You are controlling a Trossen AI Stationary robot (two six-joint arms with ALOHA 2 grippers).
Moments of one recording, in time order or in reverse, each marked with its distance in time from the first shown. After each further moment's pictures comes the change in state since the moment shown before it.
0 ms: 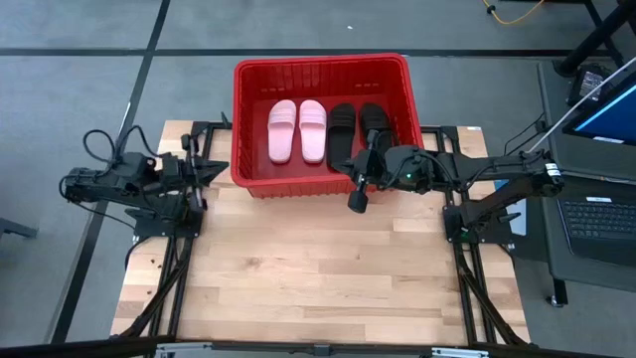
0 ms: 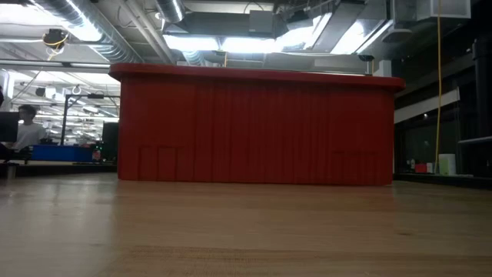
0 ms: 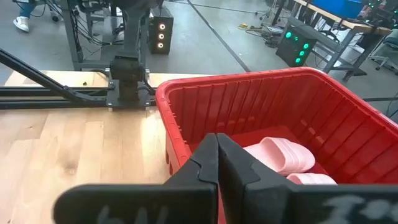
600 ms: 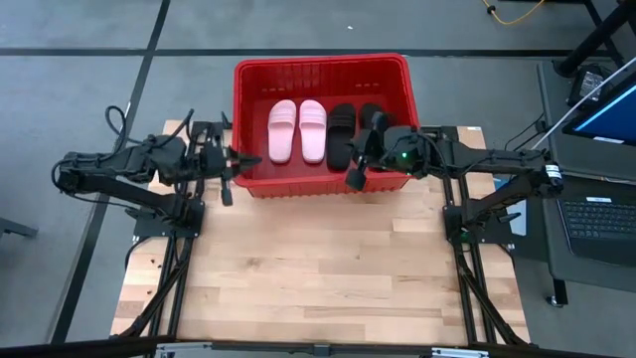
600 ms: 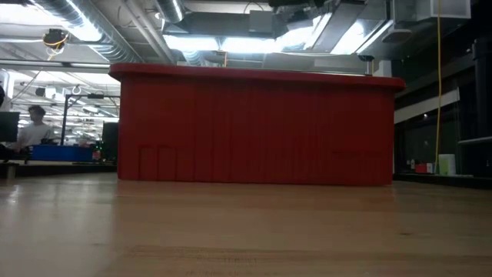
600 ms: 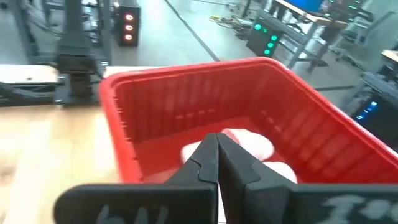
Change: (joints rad) left arm 0.063 0.531 0.496 -0.308 0.024 0.001; right arm -0.146 0.000 0.000 -0.002 -0.003 -0.053
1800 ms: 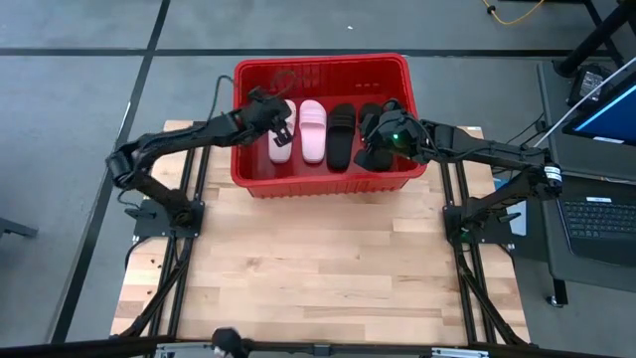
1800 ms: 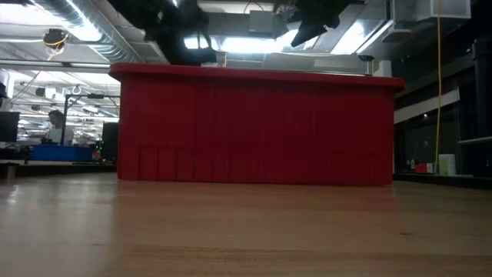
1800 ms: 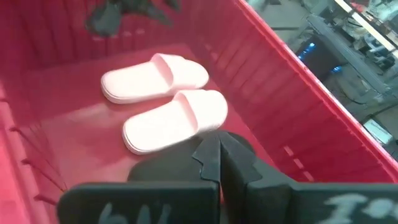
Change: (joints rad) left arm 0.640 0.673 0.050 0.144 -0.175 0.158; right arm -0.166 0.000 0.000 -0.244 0.104 -0.053
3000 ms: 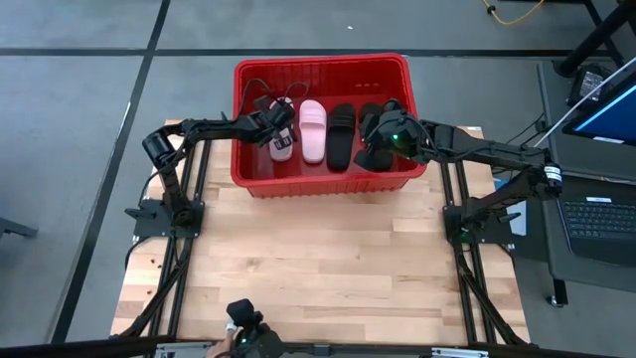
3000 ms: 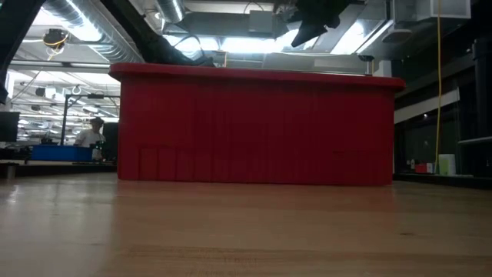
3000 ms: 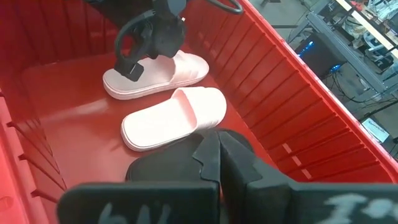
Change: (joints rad) left arm 0.106 0.318 -0.001 0.074 -0.084 0.037; right arm 0.000 0.000 0.000 -0.009 0.003 -0.003
